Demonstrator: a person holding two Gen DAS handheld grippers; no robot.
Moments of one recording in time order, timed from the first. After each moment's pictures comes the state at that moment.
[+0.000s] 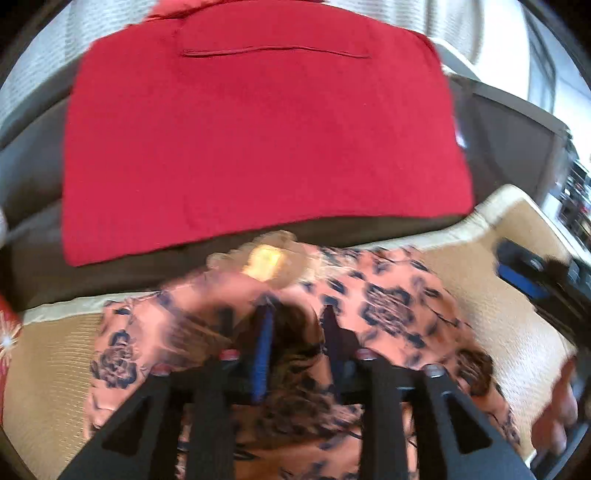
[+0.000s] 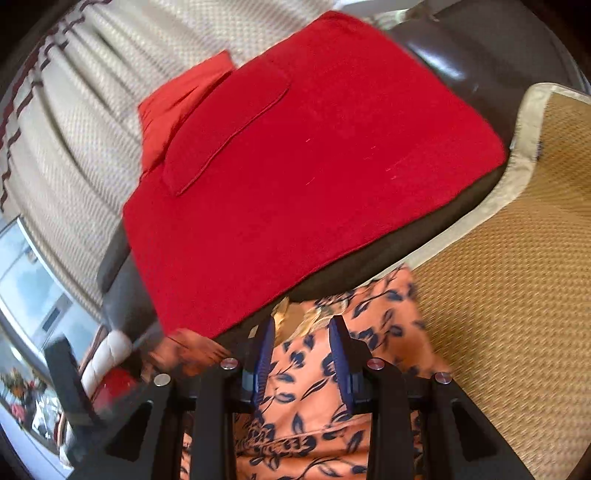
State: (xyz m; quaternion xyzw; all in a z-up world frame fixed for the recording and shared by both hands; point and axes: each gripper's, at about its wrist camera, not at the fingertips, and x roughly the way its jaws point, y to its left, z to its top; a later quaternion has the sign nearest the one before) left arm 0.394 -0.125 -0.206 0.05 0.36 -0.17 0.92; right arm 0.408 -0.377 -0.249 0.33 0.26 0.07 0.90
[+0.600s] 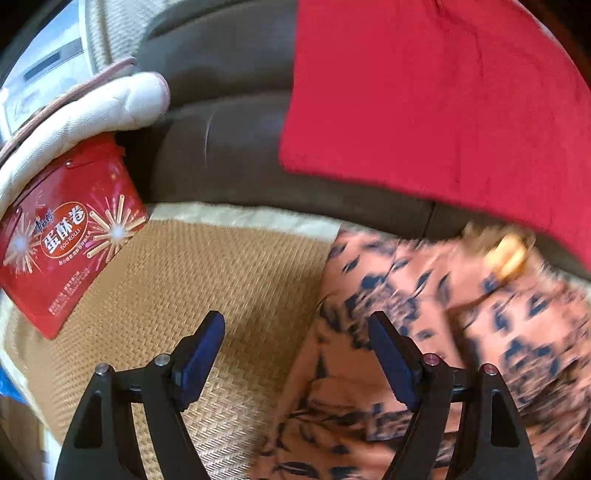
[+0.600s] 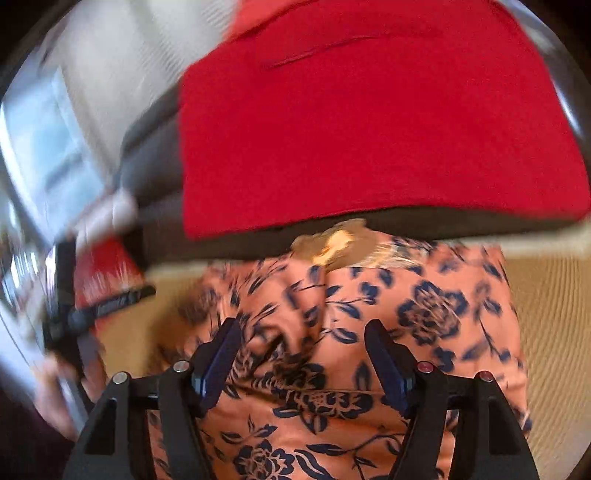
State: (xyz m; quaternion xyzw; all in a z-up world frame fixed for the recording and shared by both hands) left arm 0.421 0.072 -0.251 -0.01 0.45 0.13 0.88; right arm 0.427 -0.220 -0.245 0.08 0.38 0.21 0.90
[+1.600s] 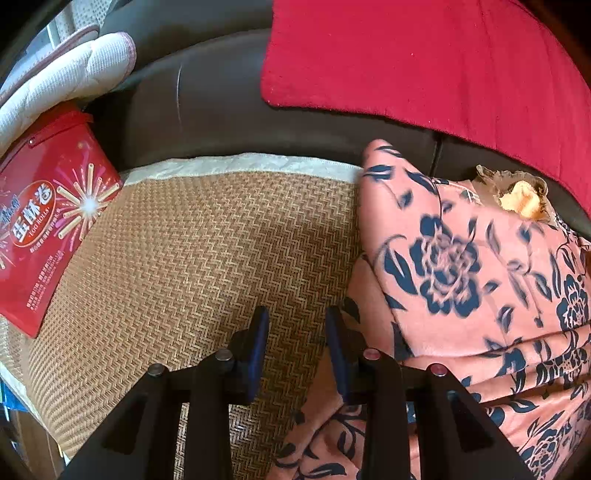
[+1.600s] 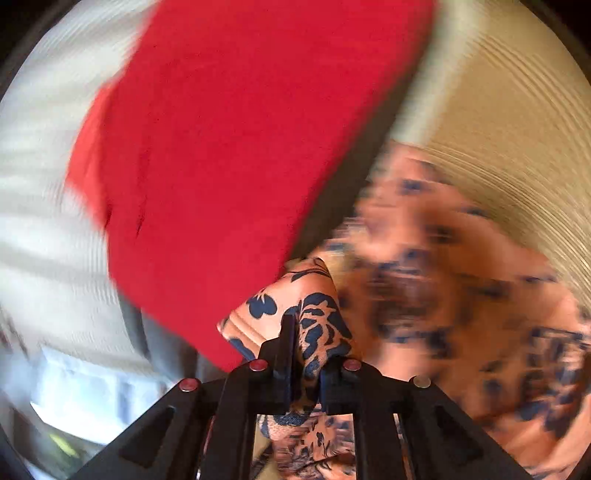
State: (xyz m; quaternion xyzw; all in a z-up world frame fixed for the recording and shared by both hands) left arm 0.419 0.084 -0.295 0.00 0.51 0.10 0.85; right arm 0.440 -0.408 -0.352 0.62 0.35 0.07 0.70
